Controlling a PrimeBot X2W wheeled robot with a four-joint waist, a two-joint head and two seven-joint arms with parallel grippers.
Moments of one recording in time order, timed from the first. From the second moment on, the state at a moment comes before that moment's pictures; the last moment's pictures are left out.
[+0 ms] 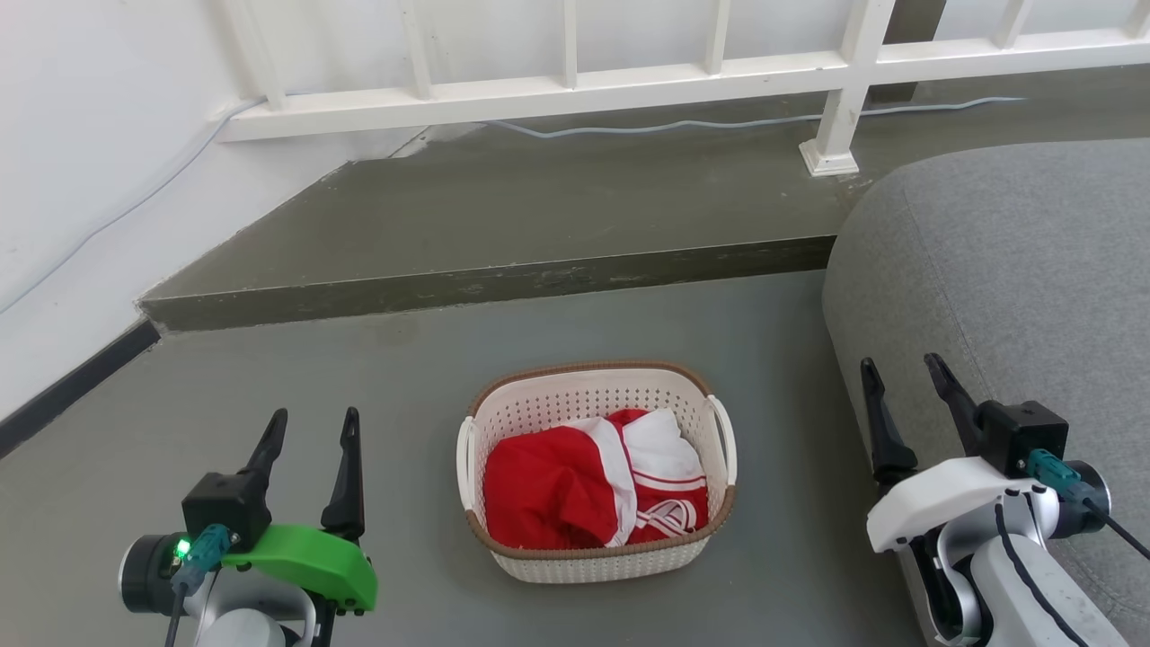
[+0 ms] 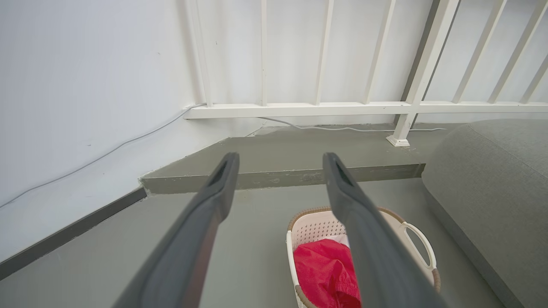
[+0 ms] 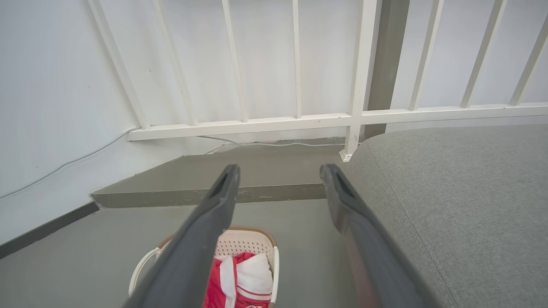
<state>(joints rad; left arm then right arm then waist) -0.10 0.17 -0.34 0.25 -0.42 0.09 -0.25 -0.08 -0.18 0.29 0.29 0.32 -0.12 -0.25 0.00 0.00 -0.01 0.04</state>
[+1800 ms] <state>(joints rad) -0.23 0.14 -0.33 0.19 -0.43 0.07 -0.25 -0.23 -0.12 0.29 0.27 0.30 -0.12 -0.25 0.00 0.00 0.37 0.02</state>
